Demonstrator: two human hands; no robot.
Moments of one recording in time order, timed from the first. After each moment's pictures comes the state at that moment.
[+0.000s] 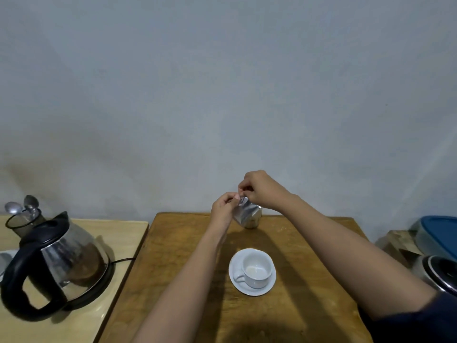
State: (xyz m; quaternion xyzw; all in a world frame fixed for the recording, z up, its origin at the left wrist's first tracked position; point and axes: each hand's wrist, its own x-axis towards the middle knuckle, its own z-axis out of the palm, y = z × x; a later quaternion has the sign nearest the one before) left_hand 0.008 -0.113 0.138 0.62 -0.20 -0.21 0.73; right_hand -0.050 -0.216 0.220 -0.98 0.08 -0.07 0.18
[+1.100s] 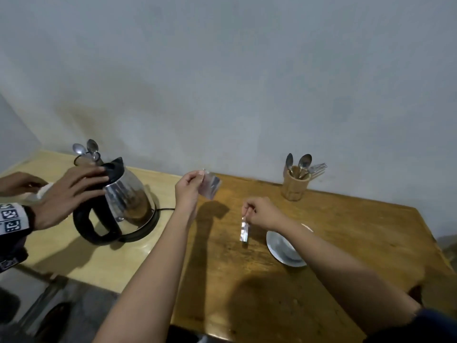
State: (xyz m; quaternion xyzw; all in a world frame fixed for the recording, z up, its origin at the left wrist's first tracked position) left_hand 0.088 0.033 0.080 0.60 0.00 -0.06 0.80; right_hand -0.024 -0.128 0.087 -0.92 0.09 0.06 0.37
